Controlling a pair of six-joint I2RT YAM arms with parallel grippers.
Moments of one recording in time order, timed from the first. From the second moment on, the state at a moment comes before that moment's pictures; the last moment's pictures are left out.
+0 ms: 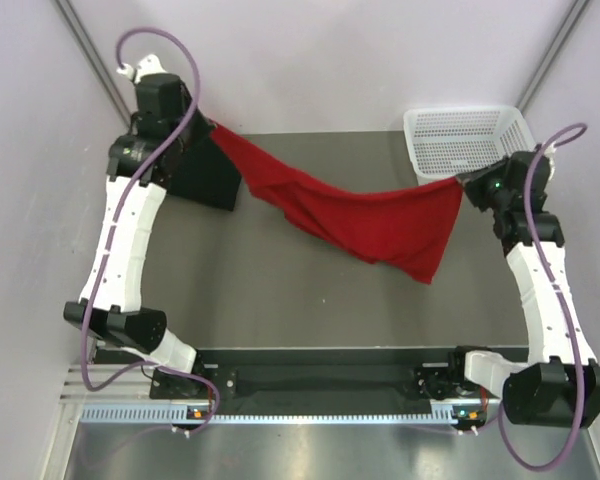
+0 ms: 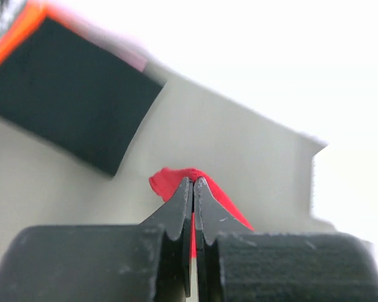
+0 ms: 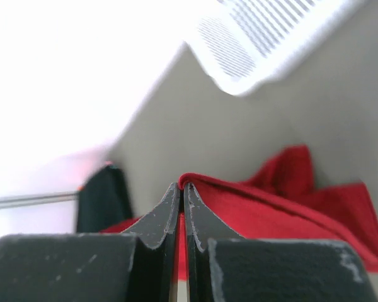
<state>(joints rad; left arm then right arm) -0.22 1.55 1.96 -0.82 -0.24 -0.59 -0.07 1.11 1.10 -0.43 -0.04 0.93</state>
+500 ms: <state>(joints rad) -0.22 1.11 2.18 -1.01 -0.20 -0.70 -0.09 0.75 1.63 -0.84 -0.14 0.80</state>
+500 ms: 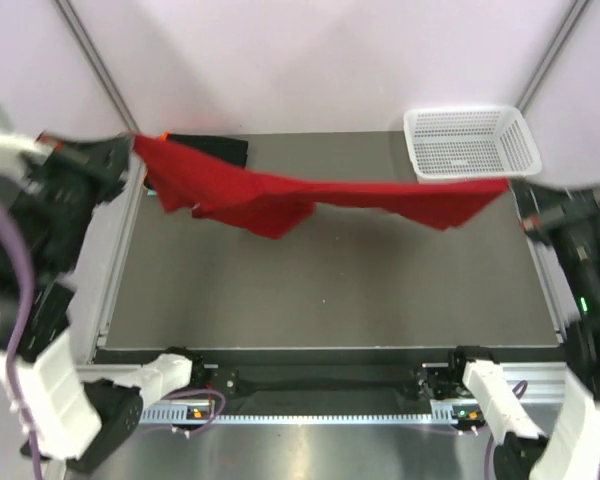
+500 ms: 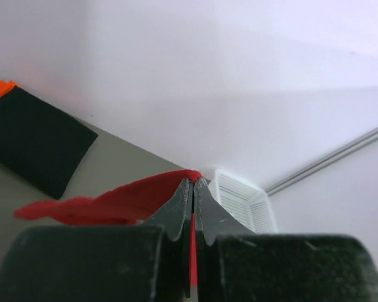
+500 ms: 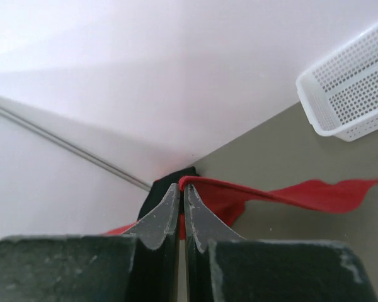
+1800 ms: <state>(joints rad) -0.05 1.24 2.25 -0.71 -0.29 -0.68 -0.04 1.05 1.72 -0.70 -0.24 0.76</state>
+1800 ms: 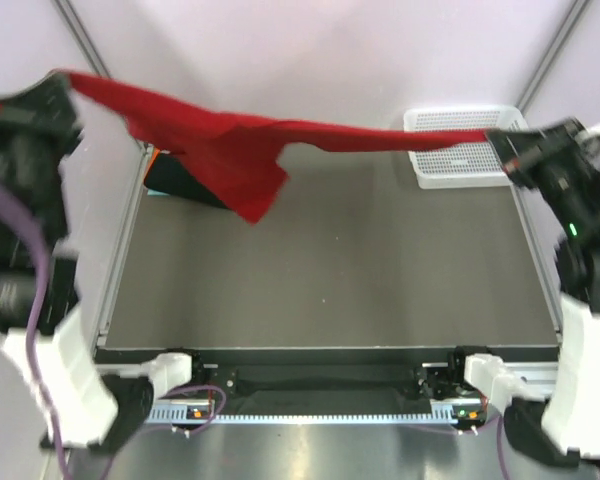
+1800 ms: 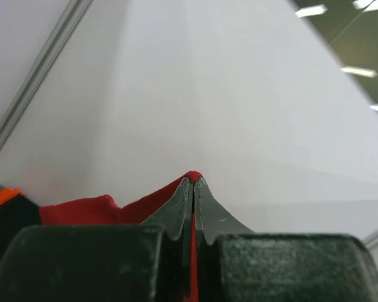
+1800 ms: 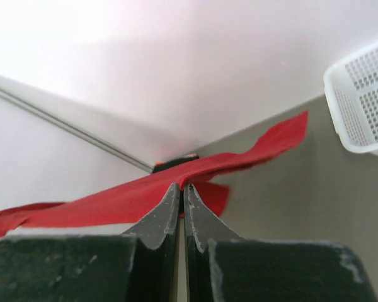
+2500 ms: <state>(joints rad) -0.05 1.02 2.04 -0.57 -0.24 -0.67 -0.04 0.71 1.71 -0.87 -0.02 0.71</state>
